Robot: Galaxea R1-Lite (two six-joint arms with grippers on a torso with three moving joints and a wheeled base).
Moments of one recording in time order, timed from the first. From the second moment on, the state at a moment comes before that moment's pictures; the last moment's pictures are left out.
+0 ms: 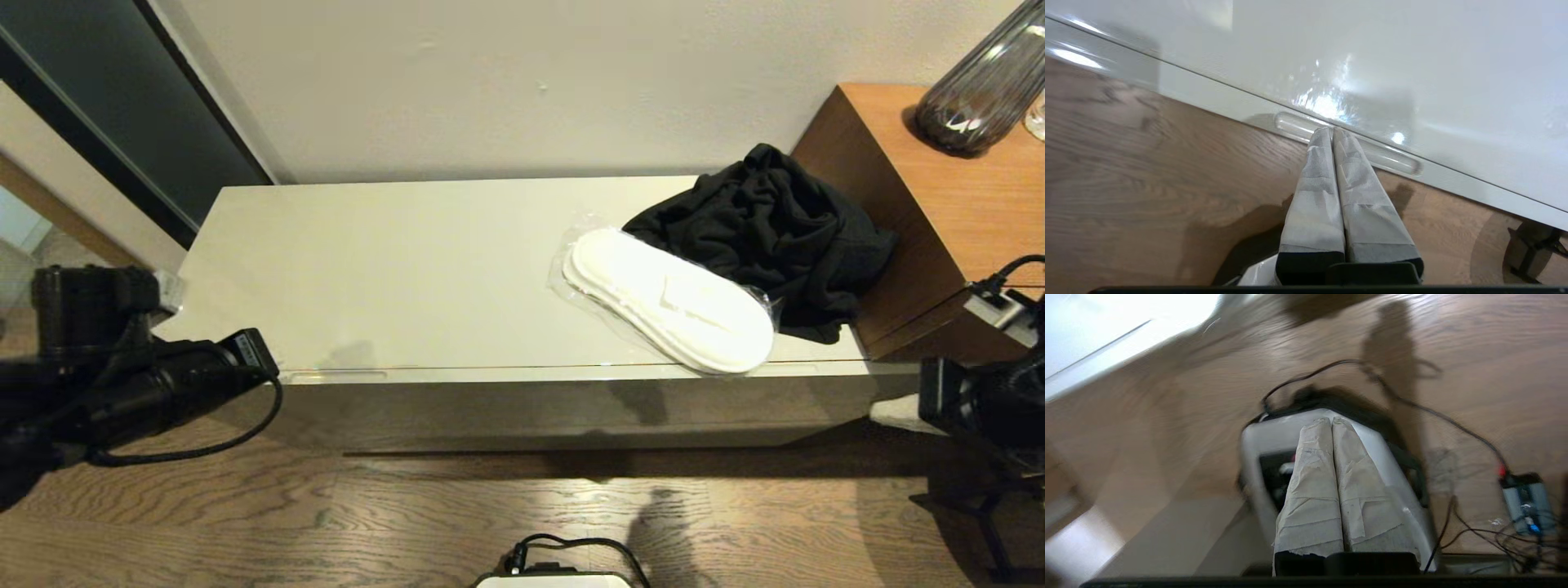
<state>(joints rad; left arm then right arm) -0.04 1.57 -0.70 -0.41 -0.03 -0.46 -0.01 1.41 -0.83 0.20 0.20 0.40</state>
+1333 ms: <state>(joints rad) -0.09 1.73 -0.75 -0.51 -0.02 -0.44 0.05 1.80 -1.07 0.07 0.00 0.54</state>
